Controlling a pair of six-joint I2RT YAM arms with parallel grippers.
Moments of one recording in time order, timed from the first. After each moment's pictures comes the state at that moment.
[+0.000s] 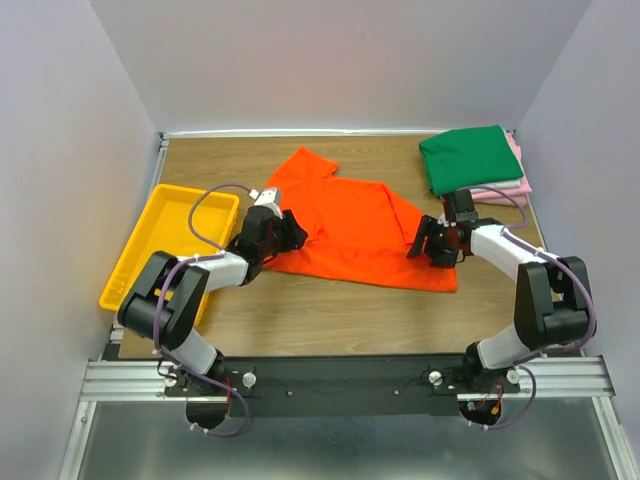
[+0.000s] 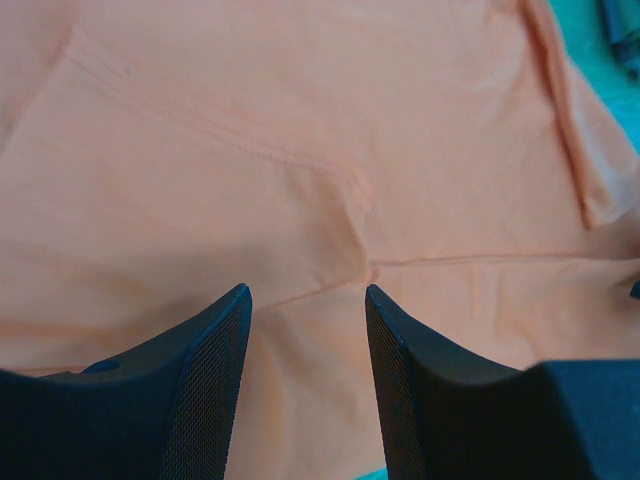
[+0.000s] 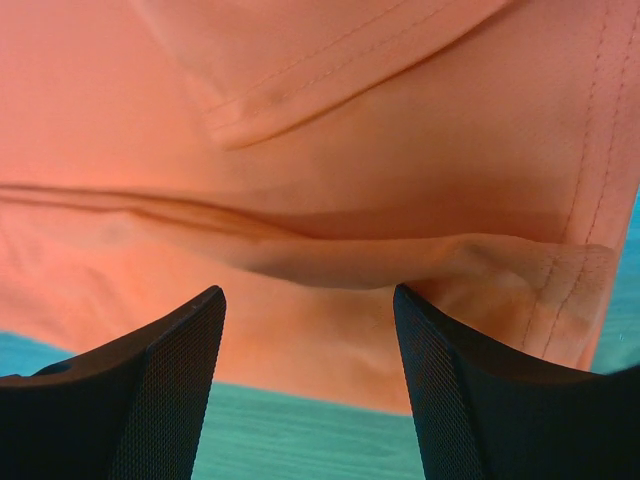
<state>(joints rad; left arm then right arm) -0.42 1.54 0.62 0.45 0.08 -0.55 0.15 1.51 0.84 -0.43 -0.16 0.47</state>
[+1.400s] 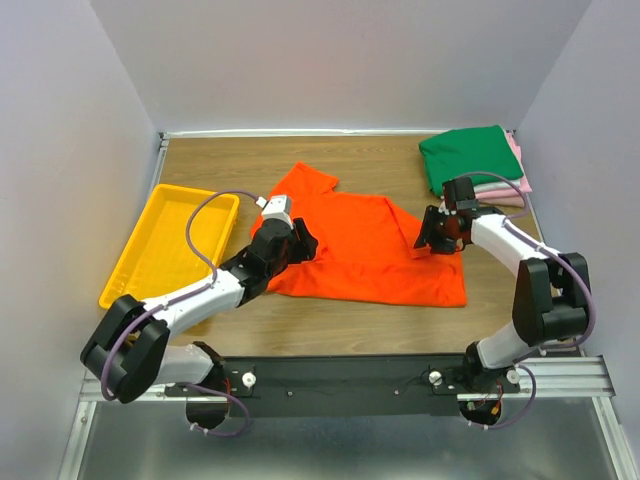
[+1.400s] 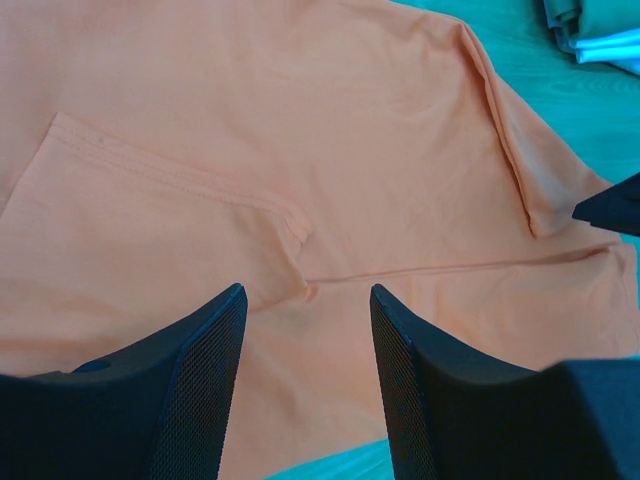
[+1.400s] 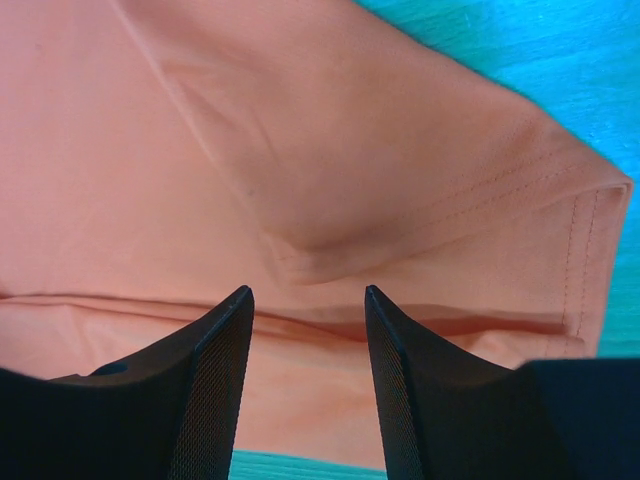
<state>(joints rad) -0.67 1.26 0.61 0.19 -0.19 -0.63 0.15 1.54 0.96 -0.49 -0.09 0.42</state>
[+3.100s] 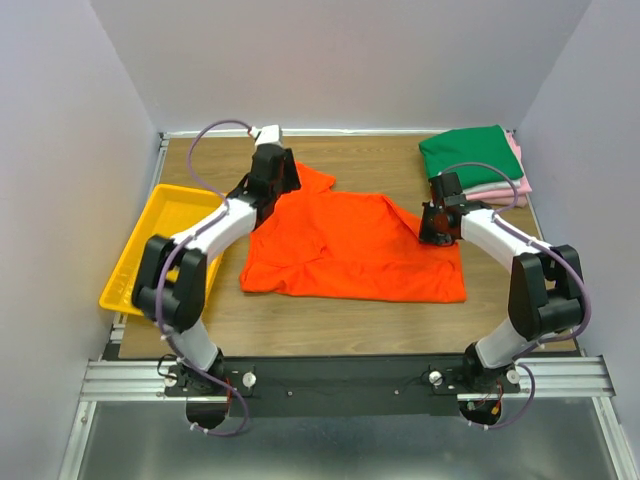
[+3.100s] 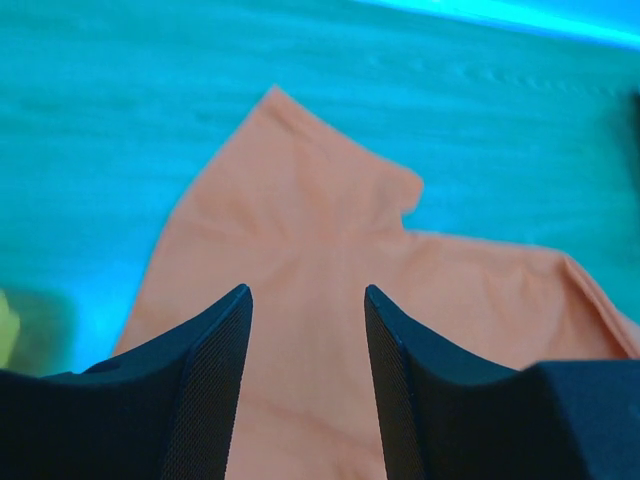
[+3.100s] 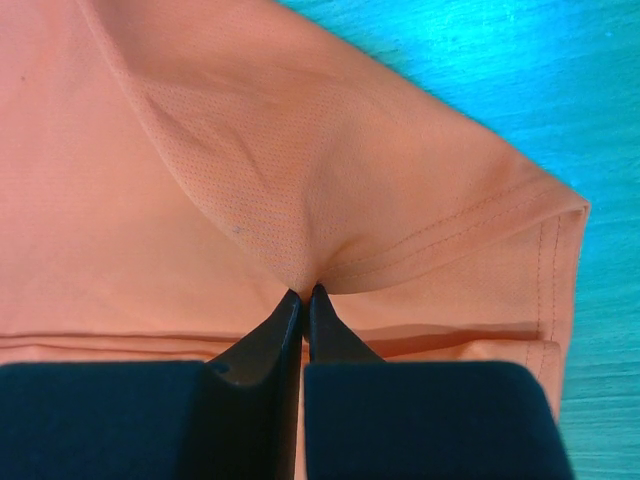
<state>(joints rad) -0.42 1.61 1.11 0.07 -0.22 -0.42 0.23 1.60 1.01 -0.47 0.07 0.39</state>
